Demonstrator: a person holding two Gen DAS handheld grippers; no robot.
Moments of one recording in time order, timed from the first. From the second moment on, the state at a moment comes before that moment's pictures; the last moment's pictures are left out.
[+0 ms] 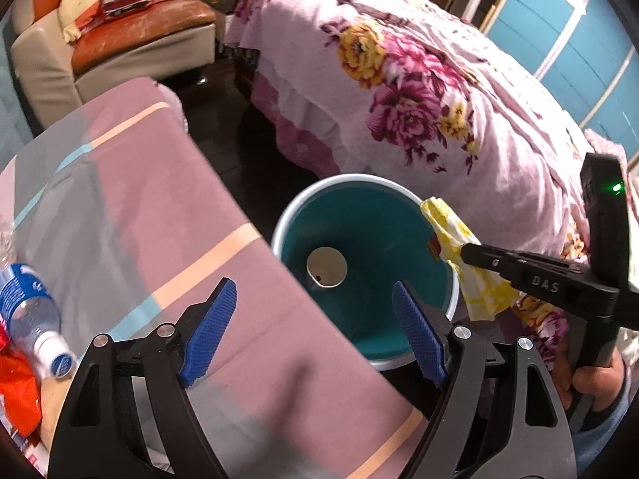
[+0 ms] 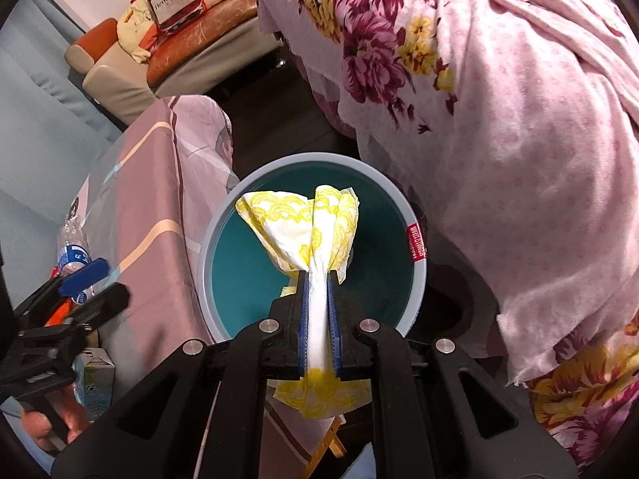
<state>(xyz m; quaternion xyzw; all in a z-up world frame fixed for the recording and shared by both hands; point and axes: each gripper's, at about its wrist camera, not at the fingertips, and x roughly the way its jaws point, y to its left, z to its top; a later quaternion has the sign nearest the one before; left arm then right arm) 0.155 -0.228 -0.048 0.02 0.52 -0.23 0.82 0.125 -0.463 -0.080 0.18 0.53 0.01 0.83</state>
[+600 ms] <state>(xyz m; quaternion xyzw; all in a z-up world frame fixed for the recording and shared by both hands) 0.128 -0.169 -0.021 -0.02 0.50 -0.20 0.84 0.112 -0.422 -0.053 0.16 0.54 0.01 0.83</state>
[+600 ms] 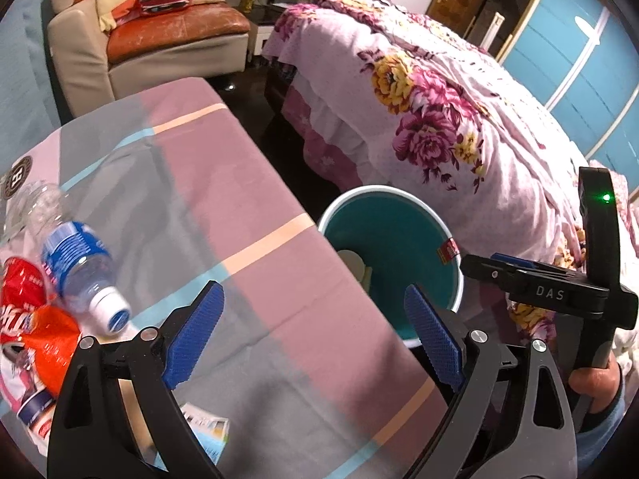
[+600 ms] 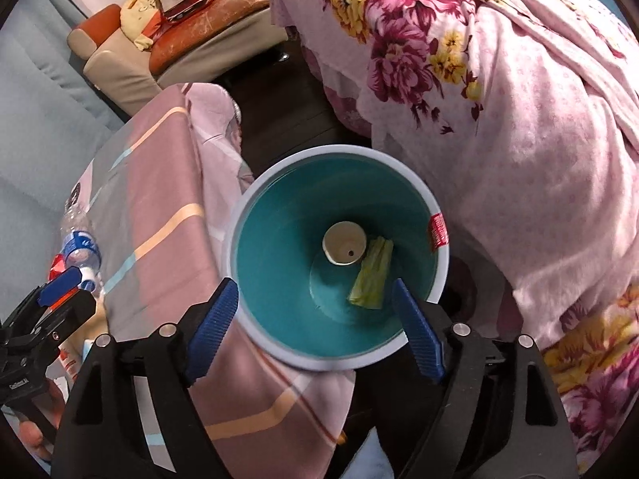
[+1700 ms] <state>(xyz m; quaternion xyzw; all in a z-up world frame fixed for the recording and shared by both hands) 0.015 0.066 -0.042 -0.15 0.50 -0.04 0.85 0.057 -0.180 -0.047 0.06 0.62 0.17 0.77</state>
